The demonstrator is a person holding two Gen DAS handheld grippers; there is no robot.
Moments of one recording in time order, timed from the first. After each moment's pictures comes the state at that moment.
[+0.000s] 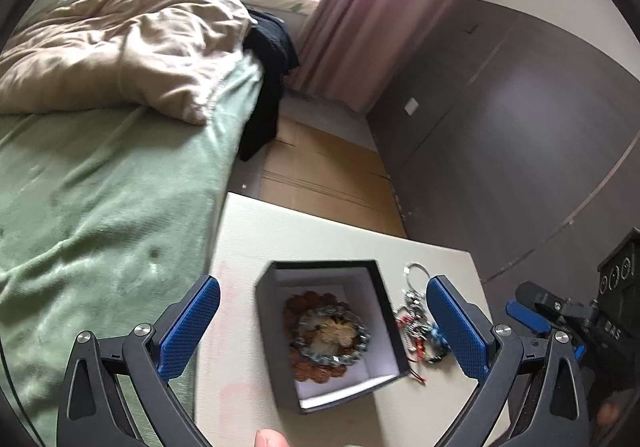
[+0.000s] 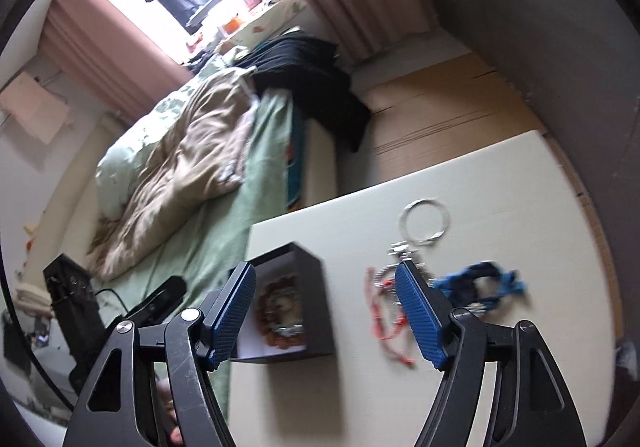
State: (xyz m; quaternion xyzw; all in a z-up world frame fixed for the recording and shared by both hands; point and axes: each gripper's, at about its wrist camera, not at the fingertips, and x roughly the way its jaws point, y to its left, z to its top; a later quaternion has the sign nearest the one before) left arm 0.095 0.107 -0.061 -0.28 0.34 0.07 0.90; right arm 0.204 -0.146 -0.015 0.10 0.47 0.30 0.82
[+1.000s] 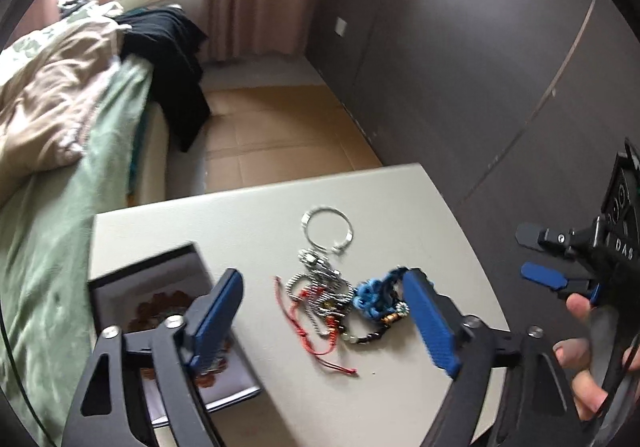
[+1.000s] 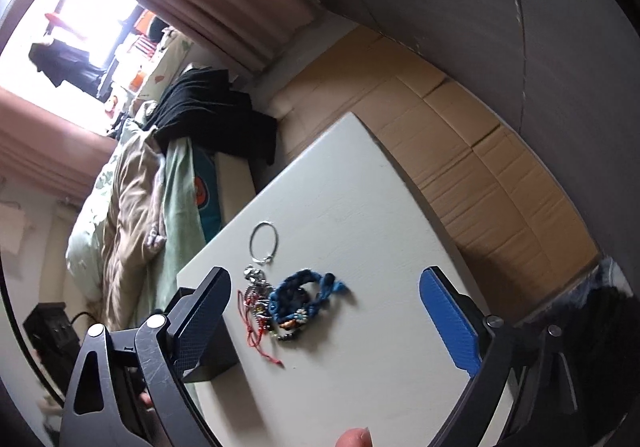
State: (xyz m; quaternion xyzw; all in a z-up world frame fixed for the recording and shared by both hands) left arm 0.182 -0.037 -0.064 -0.12 0.45 -0.02 0.89; right arm 0.256 -0.300 -0.047 0.21 0.53 0.17 0.80
